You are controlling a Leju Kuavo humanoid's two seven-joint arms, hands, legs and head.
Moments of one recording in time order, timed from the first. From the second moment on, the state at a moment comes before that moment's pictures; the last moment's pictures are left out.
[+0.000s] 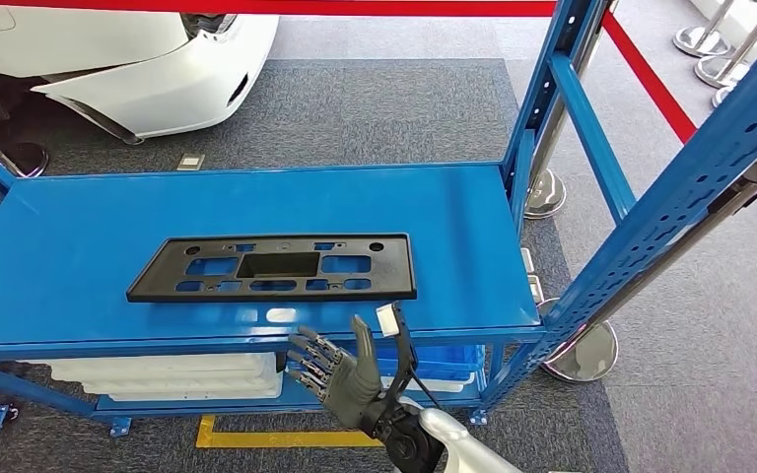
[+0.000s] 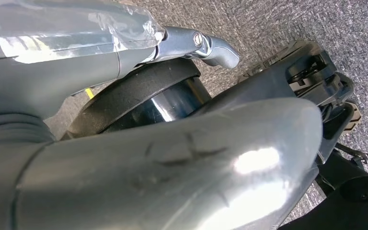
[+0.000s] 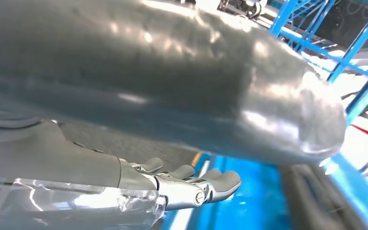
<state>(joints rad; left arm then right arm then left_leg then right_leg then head) -0.17 -0.05 -1.28 -0.22 1.03 0.07 0.16 -0.32 0.06 0.92 -1.02 -0.96 0.12 -0.11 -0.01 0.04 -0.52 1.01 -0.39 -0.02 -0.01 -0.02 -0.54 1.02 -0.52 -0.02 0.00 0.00</state>
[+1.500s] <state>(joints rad) -0.17 -0.05 -1.28 -0.22 1.05 0.08 0.17 -0.55 -0.17 0.95 -1.44 0.45 0.00 0.39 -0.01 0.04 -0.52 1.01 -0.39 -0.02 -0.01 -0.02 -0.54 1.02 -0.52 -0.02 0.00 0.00</state>
